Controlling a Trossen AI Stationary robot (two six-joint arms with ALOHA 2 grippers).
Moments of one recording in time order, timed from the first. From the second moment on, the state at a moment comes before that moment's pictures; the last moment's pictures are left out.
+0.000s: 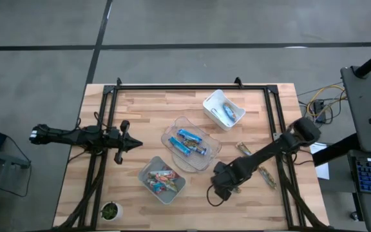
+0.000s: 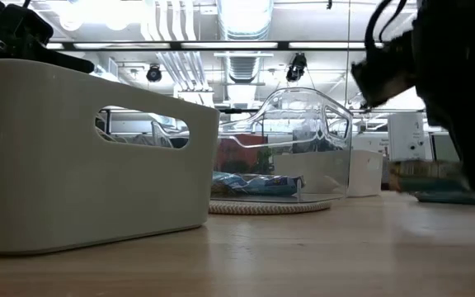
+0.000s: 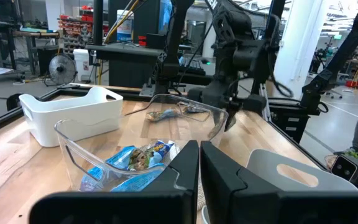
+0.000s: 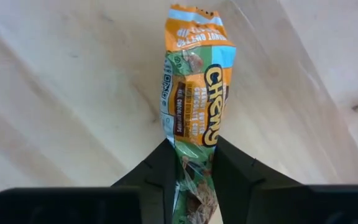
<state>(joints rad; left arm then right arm) -0.14 0.08 0.01 0.03 -0.07 -0.11 0.48 1.81 1.15 -0.82 -0.08 1.17</state>
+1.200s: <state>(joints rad) -0.14 0.08 0.01 0.03 -0.07 -0.11 0.08 1.32 1.15 -0.88 0.05 0.74</state>
